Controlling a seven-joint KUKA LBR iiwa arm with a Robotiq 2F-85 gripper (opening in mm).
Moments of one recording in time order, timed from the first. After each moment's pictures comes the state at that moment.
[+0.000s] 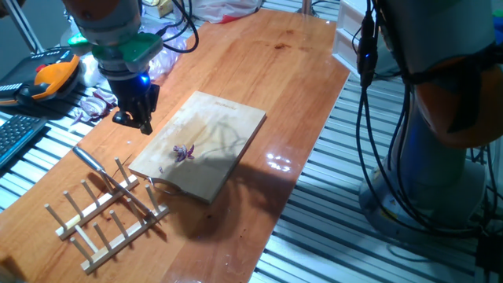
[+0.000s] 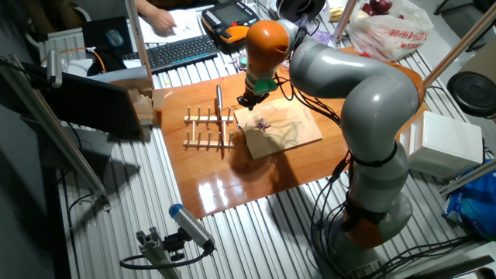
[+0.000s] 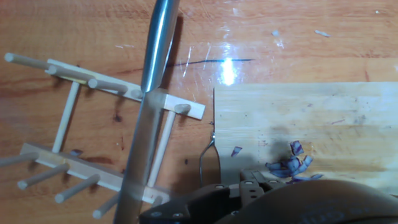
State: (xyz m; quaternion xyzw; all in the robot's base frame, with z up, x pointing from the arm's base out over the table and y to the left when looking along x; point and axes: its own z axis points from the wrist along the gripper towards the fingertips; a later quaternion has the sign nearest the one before) arm 0.560 0.190 0.185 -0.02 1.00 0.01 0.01
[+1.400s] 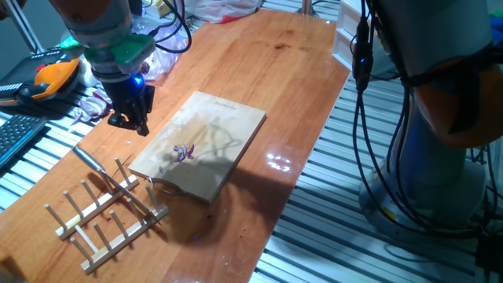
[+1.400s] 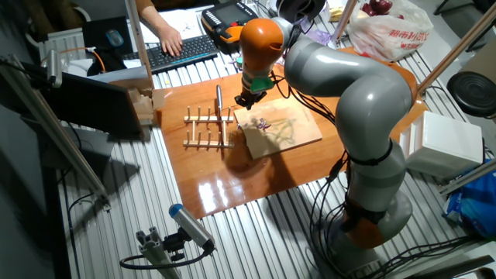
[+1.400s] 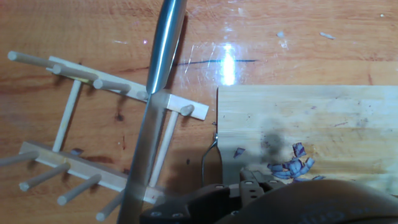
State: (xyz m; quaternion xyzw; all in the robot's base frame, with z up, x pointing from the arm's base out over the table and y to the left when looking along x) arm 0.563 0.194 0.184 -0.03 1.00 0.00 0.00
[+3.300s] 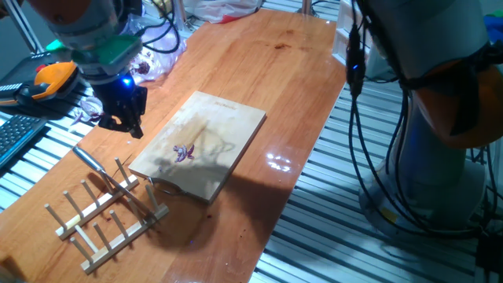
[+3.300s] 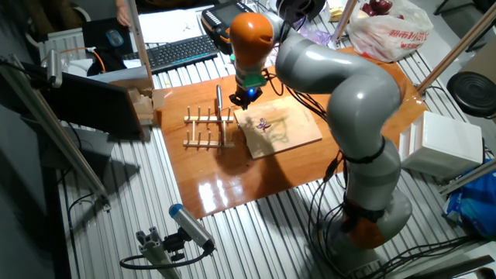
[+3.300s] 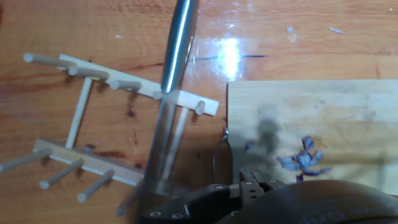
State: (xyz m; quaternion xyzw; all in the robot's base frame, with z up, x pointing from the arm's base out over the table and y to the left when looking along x) arm 0.562 0.209 0.191 -0.01 1.00 0.00 -0.03
